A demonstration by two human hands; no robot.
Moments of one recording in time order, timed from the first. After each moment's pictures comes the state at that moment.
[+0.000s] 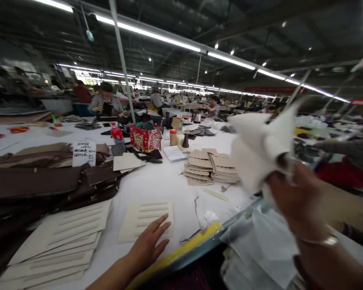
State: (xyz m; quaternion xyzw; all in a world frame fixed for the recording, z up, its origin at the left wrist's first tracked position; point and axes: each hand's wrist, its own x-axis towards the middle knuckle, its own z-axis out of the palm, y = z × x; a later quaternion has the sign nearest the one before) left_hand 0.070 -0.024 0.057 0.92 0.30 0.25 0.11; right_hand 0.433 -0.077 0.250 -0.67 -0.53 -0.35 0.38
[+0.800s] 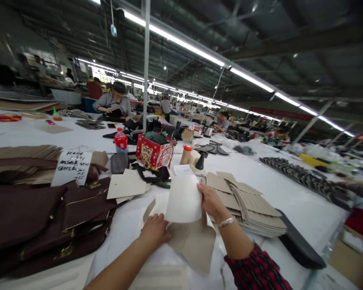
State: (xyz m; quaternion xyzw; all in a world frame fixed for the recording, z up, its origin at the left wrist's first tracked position) left_hand 0.100 0.211 0.053 0.88 0.44 0.12 0.11; right_hand 0.307 0.225 0.150 -0.52 -0.55 0.43 0.48
